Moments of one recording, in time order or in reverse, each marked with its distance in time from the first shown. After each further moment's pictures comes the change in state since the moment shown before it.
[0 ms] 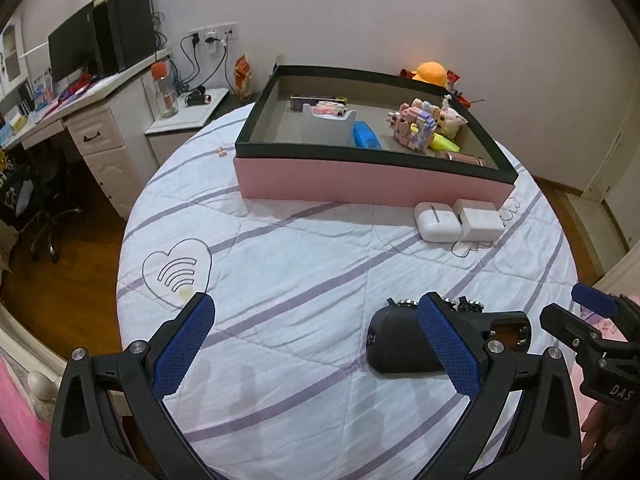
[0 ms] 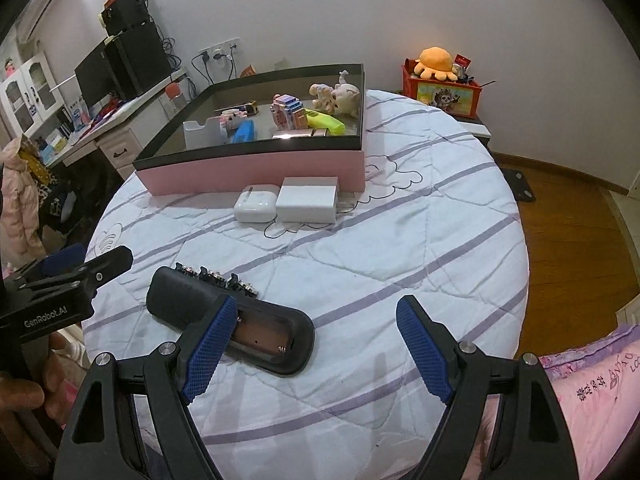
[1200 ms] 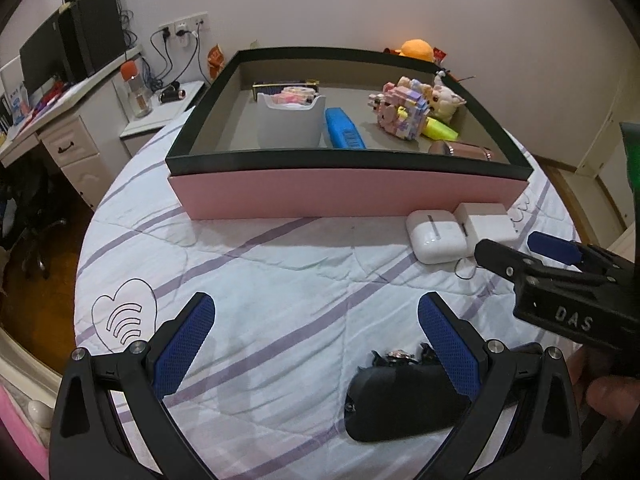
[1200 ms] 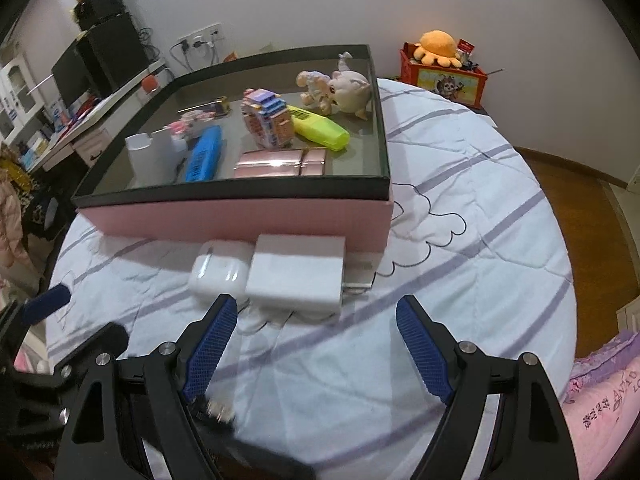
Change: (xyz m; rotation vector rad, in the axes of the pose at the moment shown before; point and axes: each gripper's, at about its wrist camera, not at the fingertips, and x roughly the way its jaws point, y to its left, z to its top) left arm 0.052 -0.020 0.028 0.061 0.067 -0.030; right arm 0.082 -0.002 0.058 0.034 0.061 -0.033
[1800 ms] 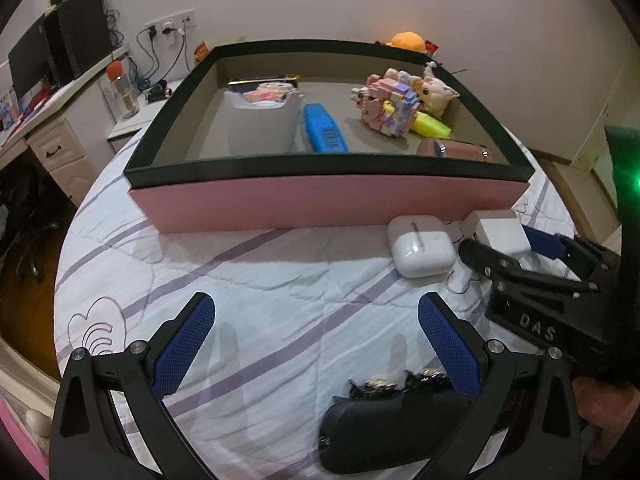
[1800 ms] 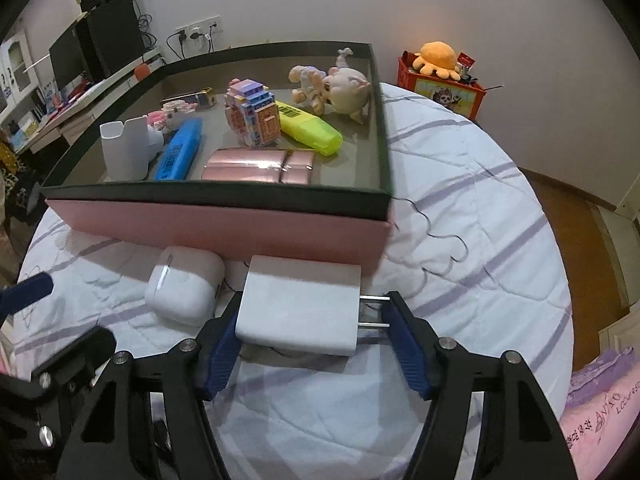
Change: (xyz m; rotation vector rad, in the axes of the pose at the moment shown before) left arm 0.017 -0.018 0.012 0.028 0.014 -0.028; right arm 0.008 -0.001 0.000 -0.067 -0.020 -0.070
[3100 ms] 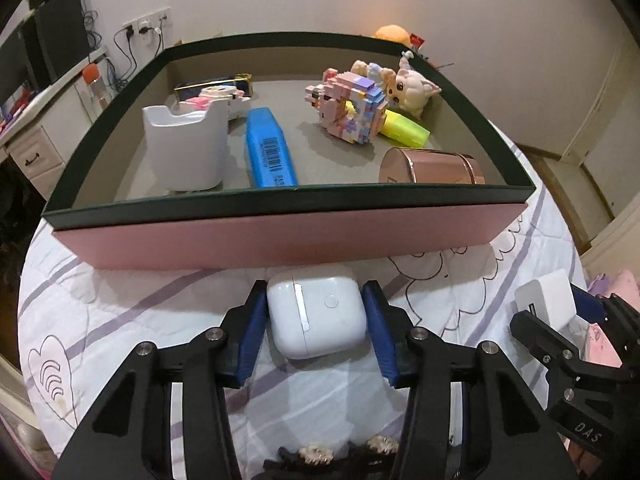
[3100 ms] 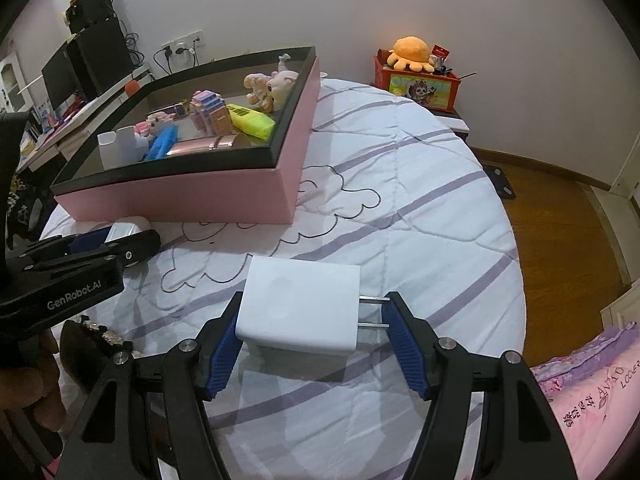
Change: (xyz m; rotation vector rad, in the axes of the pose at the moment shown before) left arm 0.033 -0.027 0.023 0.012 0.013 -0.047; right arm -0.026 -0.039 -0.023 0.056 -0.020 0.004
